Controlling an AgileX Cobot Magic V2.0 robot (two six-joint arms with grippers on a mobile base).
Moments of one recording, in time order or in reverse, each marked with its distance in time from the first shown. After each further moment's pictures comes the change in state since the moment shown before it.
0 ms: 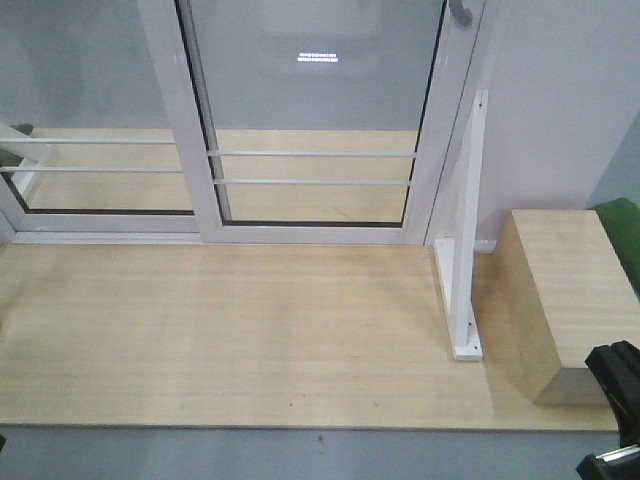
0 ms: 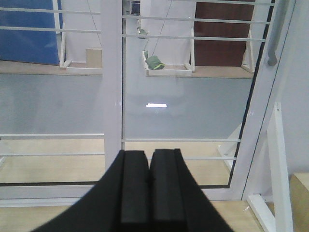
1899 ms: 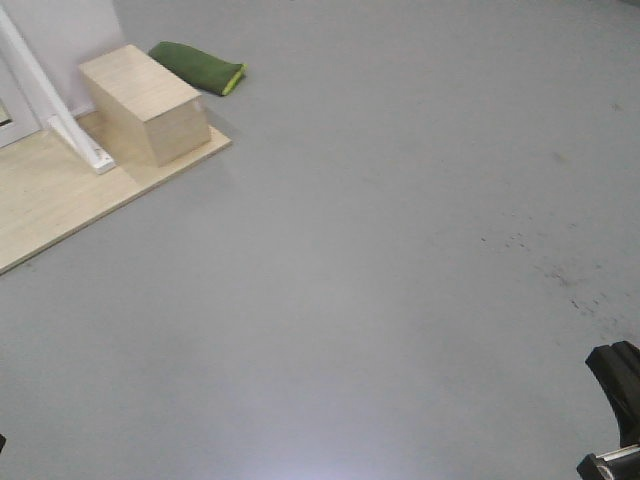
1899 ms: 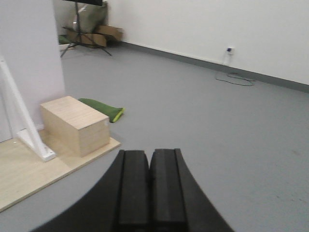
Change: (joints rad) left arm 0.000 0.000 0.000 0.000 0.000 0.000; right arm 0.000 0.000 0.000 0.000 0.001 0.000
